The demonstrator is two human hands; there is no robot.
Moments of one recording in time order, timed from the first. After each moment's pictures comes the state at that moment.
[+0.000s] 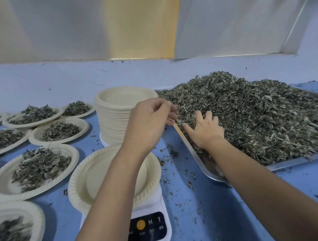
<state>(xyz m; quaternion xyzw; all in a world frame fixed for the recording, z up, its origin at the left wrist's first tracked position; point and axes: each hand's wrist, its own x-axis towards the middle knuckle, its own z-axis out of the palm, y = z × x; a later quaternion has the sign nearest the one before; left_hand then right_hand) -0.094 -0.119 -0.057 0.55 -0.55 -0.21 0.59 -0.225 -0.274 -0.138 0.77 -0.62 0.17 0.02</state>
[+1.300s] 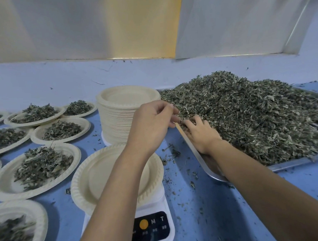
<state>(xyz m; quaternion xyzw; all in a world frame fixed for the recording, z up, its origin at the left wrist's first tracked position) -0.093 -0.121 -0.061 0.56 -0.56 -0.20 0.58 -0.224 -0.273 -0.142 0.86 -0.51 0.07 0.01</state>
